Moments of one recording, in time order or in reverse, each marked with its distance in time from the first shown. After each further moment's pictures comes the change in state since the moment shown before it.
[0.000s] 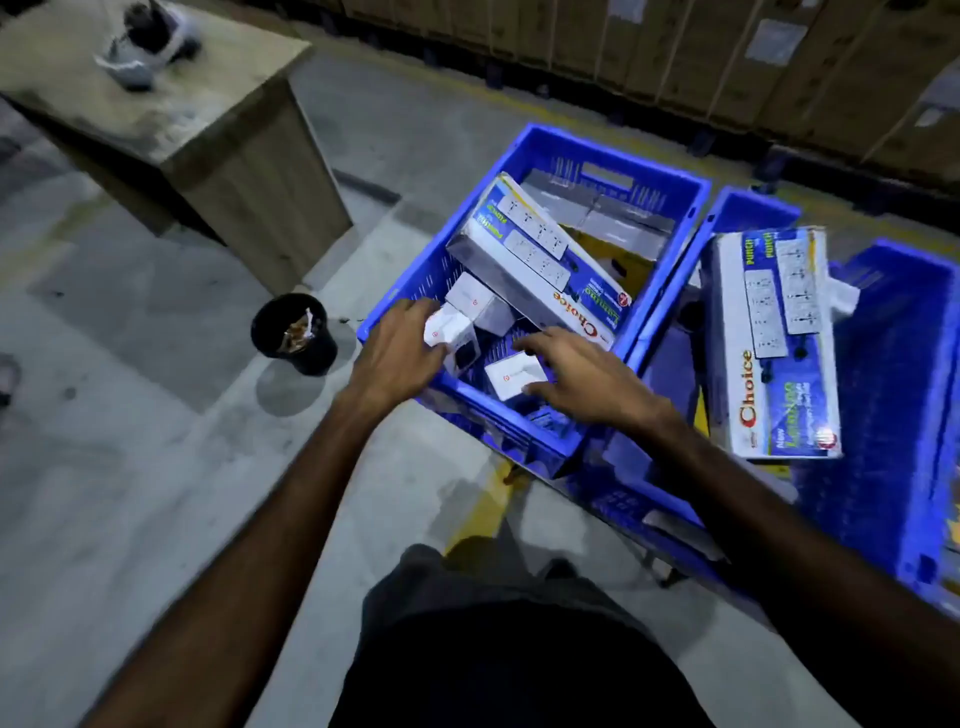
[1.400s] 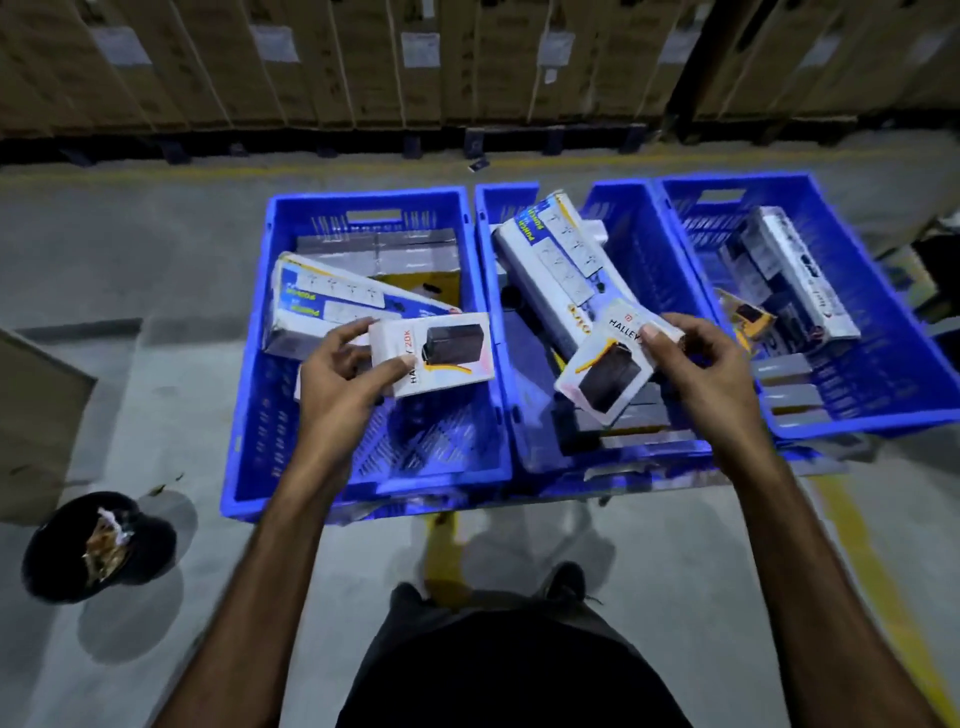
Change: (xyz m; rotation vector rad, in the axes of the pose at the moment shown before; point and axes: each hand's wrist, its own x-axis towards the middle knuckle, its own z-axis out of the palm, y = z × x) left_hand 0.050 0.078 -0.014 -1.035 -0.371 -0.032; right_hand -0.173 -0.012 -0.049 0.795 1.160 0.859
